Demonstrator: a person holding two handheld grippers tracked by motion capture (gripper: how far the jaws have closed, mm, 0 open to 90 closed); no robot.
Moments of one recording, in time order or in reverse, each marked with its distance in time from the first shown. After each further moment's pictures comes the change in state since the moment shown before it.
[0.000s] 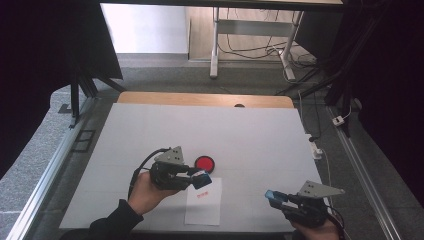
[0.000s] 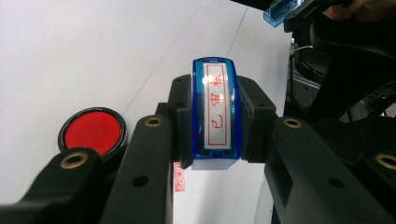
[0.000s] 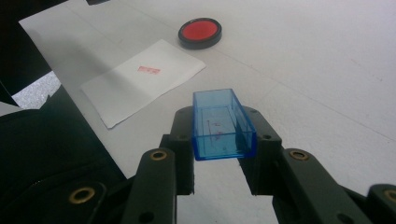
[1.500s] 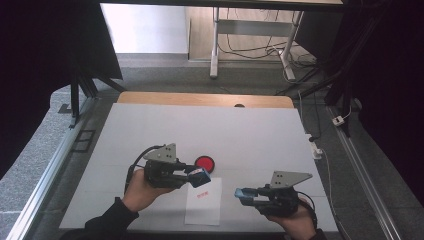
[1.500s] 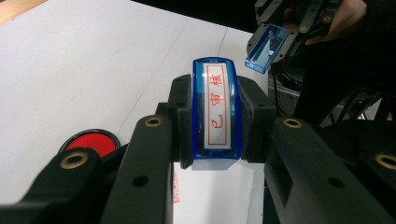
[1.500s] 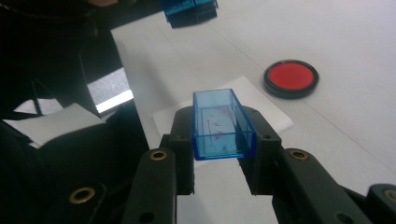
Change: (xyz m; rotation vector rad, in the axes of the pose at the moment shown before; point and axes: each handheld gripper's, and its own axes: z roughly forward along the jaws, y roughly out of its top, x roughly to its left) left arm 0.002 0.002 -0.015 -0.077 -0.066 0.048; right arm 0.027 0.045 0.049 -0.021 0.304 -0.116
